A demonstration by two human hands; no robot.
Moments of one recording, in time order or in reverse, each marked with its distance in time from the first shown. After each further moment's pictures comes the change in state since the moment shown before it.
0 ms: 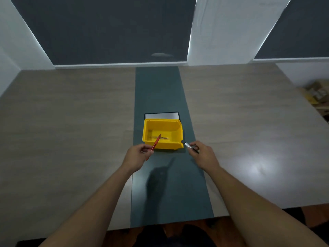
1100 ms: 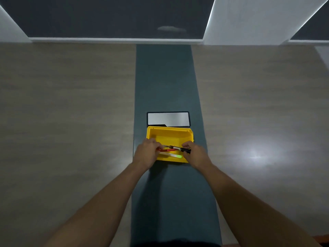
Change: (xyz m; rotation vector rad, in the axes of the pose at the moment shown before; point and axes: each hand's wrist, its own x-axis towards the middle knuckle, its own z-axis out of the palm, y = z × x) left_hand 0.174 -0.009 0.008 0.688 -0.103 0.213; right_hand 0.160 -0.010 0.082 -0.095 -0.342 0.129
